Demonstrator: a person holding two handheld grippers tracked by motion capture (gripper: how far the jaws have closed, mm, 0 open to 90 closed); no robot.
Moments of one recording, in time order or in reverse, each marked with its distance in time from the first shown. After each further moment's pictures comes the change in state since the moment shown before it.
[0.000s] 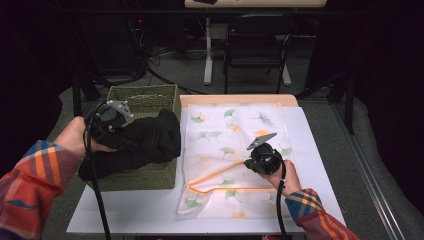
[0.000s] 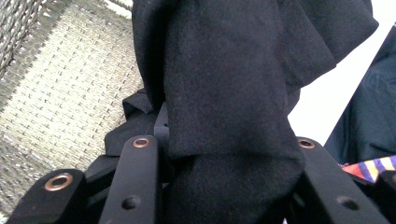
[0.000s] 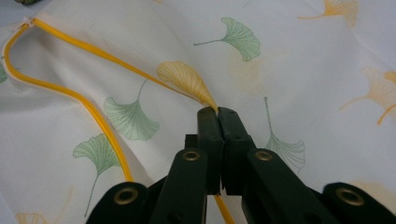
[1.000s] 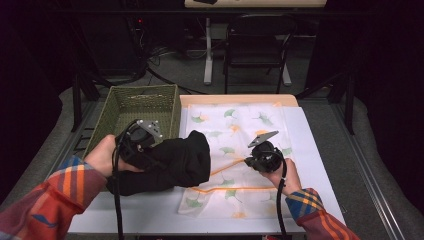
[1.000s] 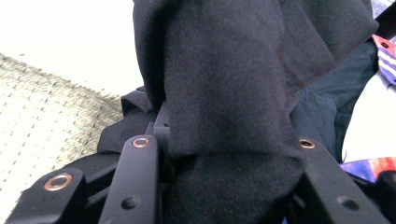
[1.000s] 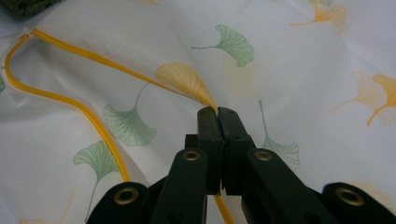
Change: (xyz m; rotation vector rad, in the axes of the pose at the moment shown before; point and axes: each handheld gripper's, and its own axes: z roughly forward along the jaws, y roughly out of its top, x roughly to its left) left arm -0.058 0.028 0.038 -0.020 -0.171 0.068; right arm -0.002 0.003 -0.005 -0.016 -0.009 0.021
